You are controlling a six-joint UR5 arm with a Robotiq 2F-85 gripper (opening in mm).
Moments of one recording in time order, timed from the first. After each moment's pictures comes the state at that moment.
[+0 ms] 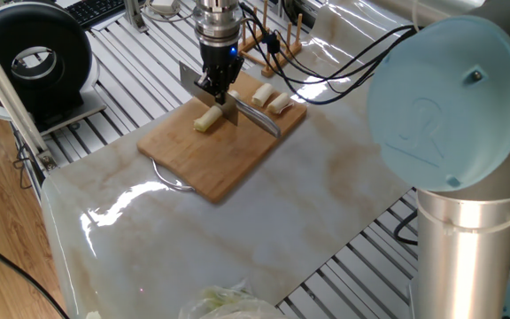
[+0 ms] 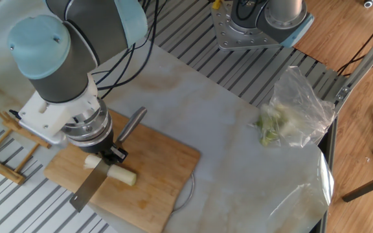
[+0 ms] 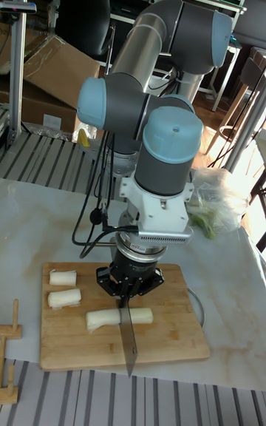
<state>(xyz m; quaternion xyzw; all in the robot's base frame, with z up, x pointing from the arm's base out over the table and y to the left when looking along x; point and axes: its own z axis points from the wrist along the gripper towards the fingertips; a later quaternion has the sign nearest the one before) 0.674 0.027 0.059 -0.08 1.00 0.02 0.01</state>
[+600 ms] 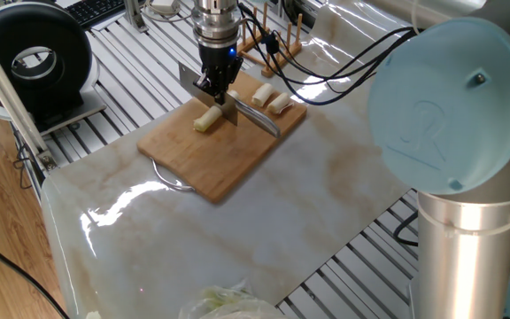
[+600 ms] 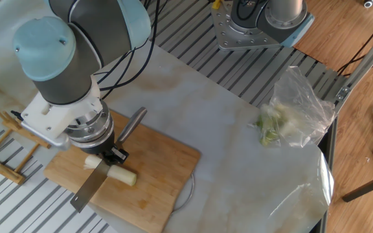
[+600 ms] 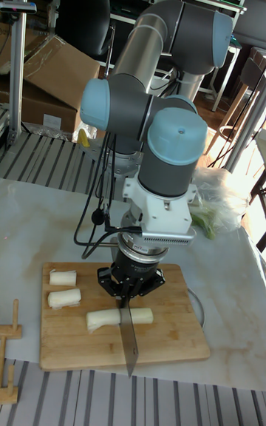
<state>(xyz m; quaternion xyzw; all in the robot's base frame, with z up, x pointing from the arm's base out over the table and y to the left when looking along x) 0.673 0.028 0.061 -0.08 1.00 0.01 0.01</state>
